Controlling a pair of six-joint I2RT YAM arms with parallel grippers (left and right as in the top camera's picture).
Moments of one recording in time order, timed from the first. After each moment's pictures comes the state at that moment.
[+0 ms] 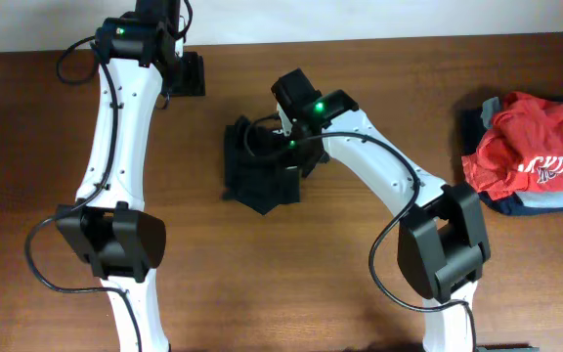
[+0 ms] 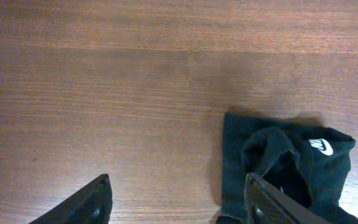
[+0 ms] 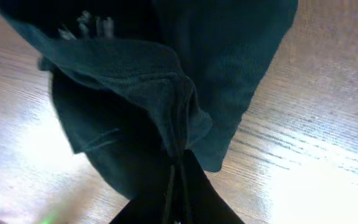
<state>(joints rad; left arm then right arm) -0.14 2.20 2.41 -1.35 -0.10 -0.15 0.51 2.10 1.80 -0.99 -0.18 0.34</state>
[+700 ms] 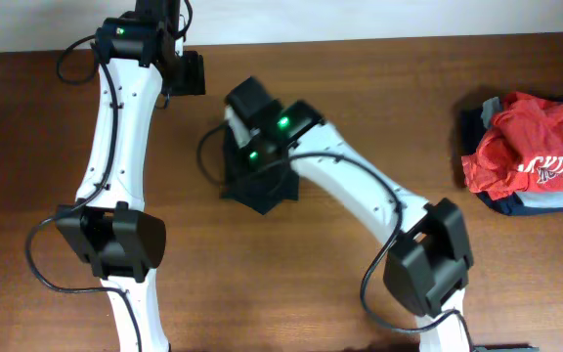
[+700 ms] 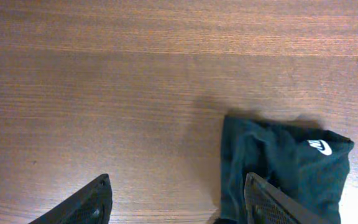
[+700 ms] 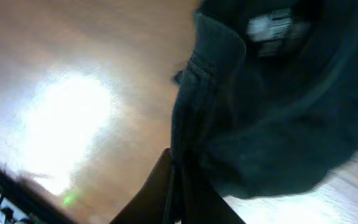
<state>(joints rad) -0.14 2.20 2.41 -1.34 -0.10 -0.15 0.71 2.09 1.91 -0.99 -0.23 0.30</state>
